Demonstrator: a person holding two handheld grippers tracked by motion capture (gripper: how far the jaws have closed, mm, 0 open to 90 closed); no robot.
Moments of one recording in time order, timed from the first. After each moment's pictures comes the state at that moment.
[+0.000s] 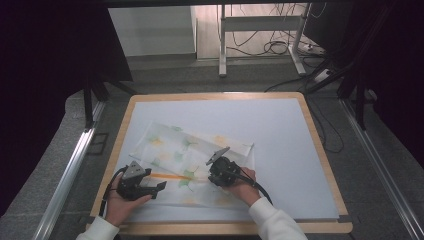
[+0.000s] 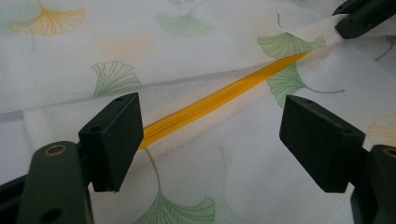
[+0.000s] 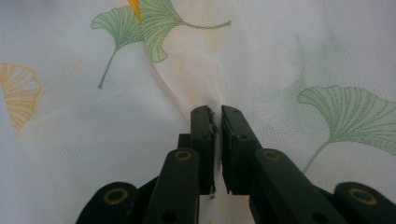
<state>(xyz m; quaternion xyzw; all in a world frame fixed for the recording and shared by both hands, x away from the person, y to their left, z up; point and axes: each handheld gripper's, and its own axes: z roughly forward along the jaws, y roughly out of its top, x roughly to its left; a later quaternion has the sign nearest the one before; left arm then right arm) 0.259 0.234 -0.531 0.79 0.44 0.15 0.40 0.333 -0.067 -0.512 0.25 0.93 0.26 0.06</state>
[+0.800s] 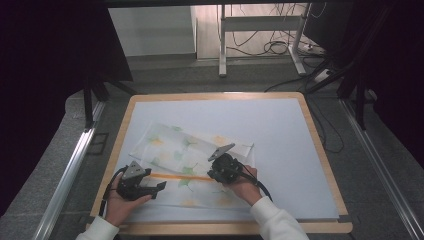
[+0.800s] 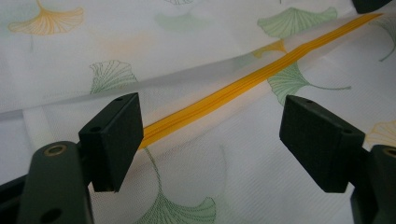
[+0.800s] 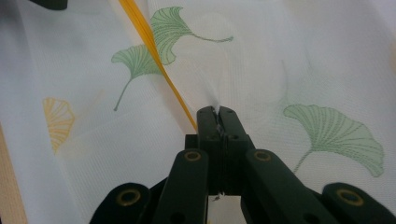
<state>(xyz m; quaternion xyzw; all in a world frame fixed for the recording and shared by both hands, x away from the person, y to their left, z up) 0.259 0.234 -0.532 0.79 0.43 0.15 0.40 0.332 -0.072 -0.494 0.25 0.91 0.31 0.06</state>
